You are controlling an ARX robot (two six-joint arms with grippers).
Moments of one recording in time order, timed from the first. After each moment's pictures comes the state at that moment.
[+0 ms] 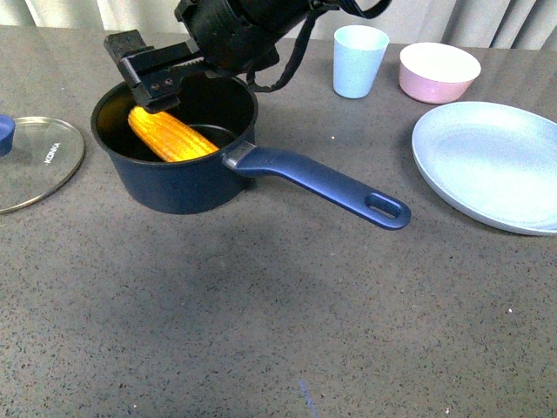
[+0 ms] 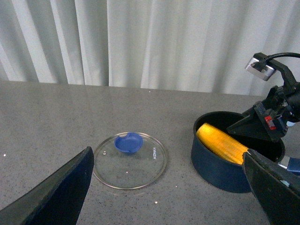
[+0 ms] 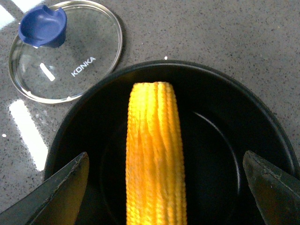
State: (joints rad) left arm 0.00 0.02 0.01 0.00 0.00 -0.01; right arm 0.60 2.27 1.72 -0.11 -0.29 -0.18
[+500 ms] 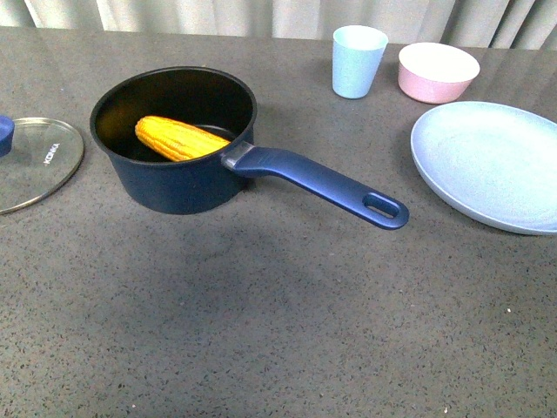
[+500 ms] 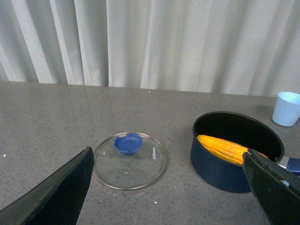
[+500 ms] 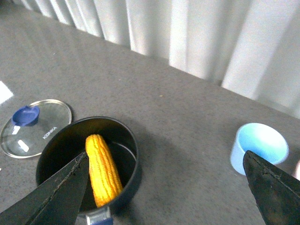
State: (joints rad) left arm 0.00 0.01 0.01 0.00 0.00 -0.01; right arm 0.37 1.60 1.08 0.26 -0.25 -0.06
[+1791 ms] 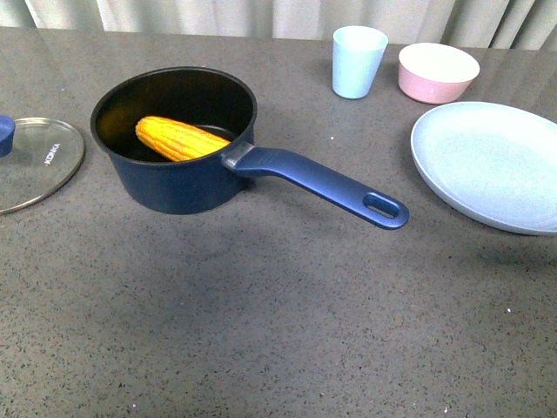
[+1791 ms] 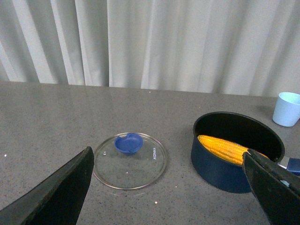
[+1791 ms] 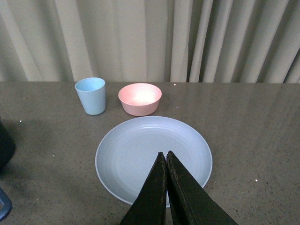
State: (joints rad) left arm 0.00 0.01 0.01 0.00 0.00 -0.01; right arm 0.00 0.64 0.06 0.58 0.00 -0.01
